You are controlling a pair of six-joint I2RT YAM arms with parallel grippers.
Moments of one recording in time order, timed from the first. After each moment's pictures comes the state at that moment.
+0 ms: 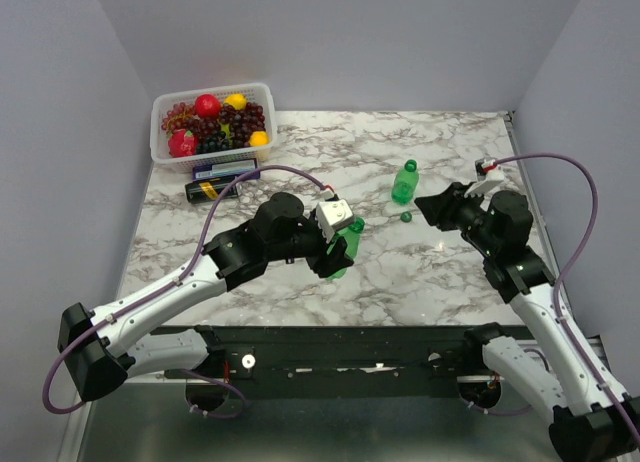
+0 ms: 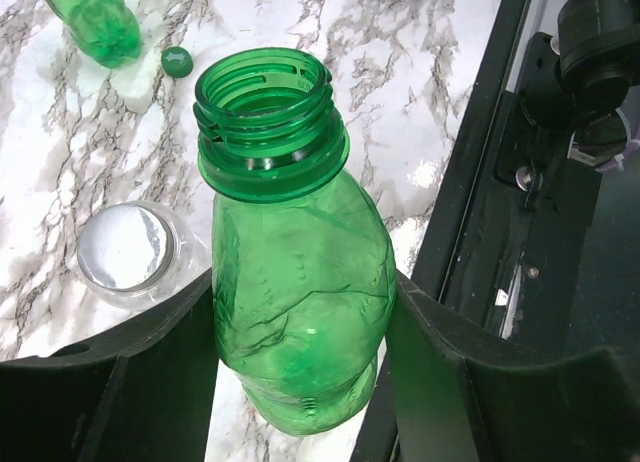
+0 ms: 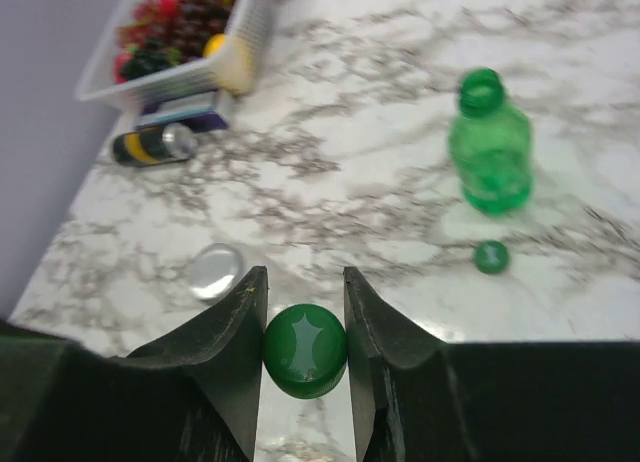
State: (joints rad) left arm -0.91 1.09 0.96 -0.30 0.33 0.03; right arm 0.29 0.76 0.73 -0.15 -0.21 0.40
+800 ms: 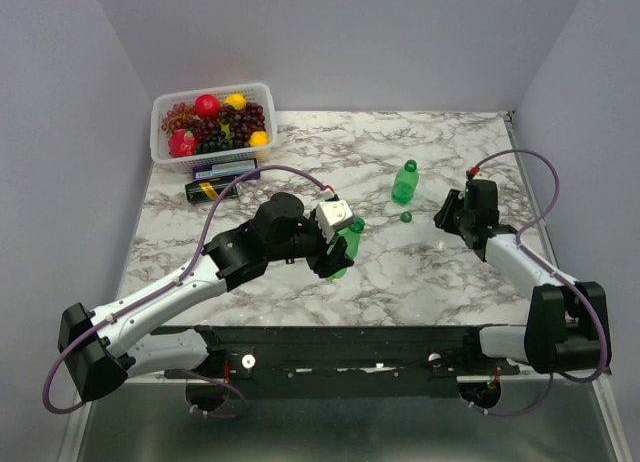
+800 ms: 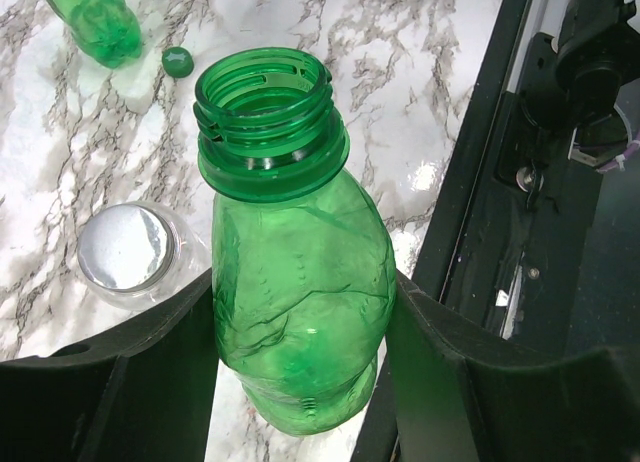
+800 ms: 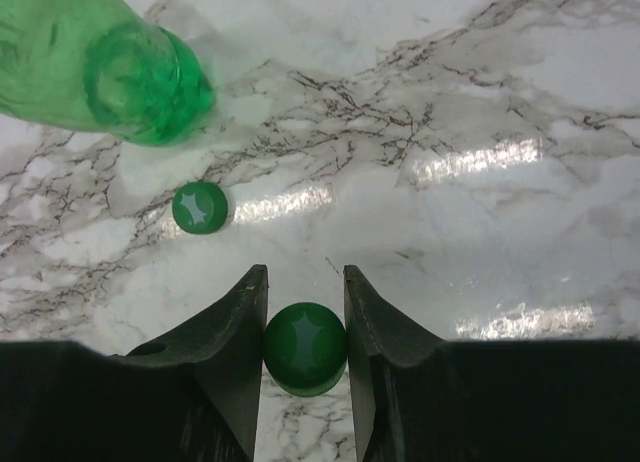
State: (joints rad) left arm -0.91 1.09 0.96 -0.30 0.32 0.02; right arm 0.07 1.31 0.67 -0.05 0.03 0.32
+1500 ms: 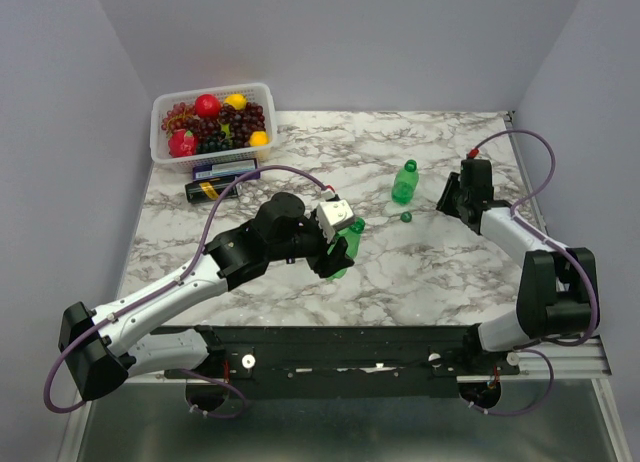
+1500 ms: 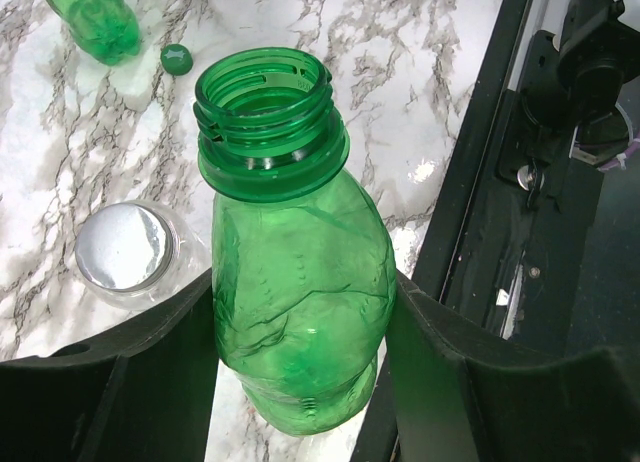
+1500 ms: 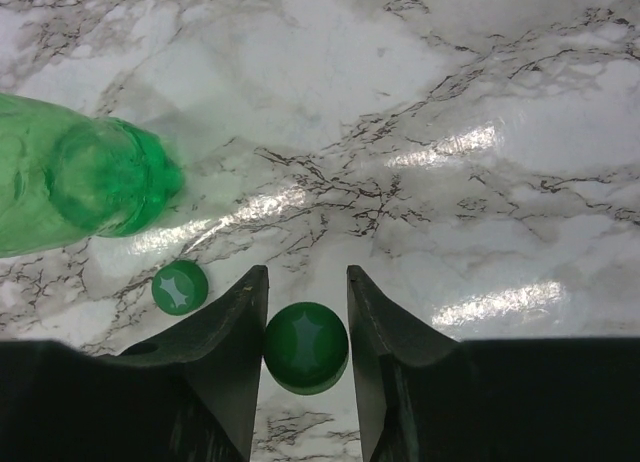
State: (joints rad) left arm -0.91 1.10 0.96 -0.30 0.32 0.02; right arm 0.07 1.48 0.85 -0.12 0.12 0.33
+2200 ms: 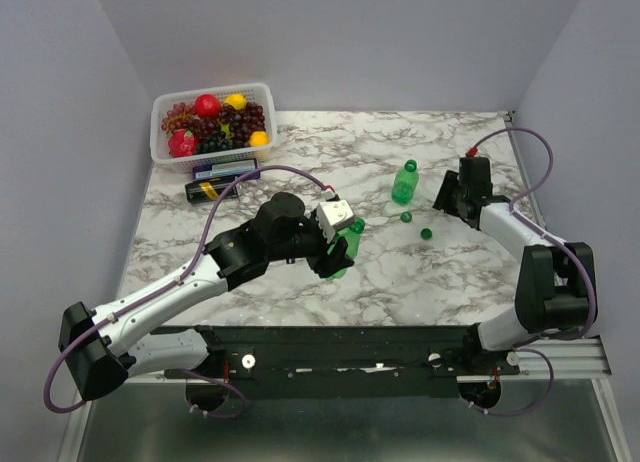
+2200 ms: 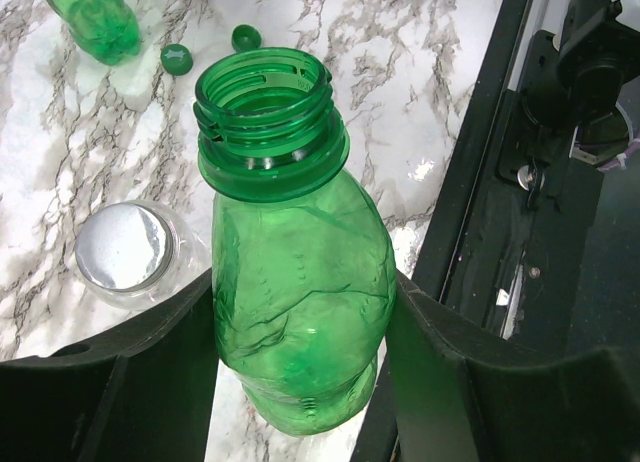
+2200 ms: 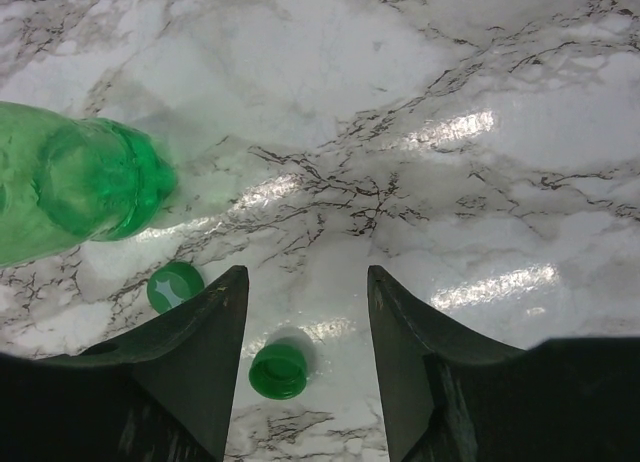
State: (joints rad) left arm -0.91 1.10 0.96 -0.30 0.32 0.02; right arm 0.07 1.51 0.89 -0.17 0.13 0.34
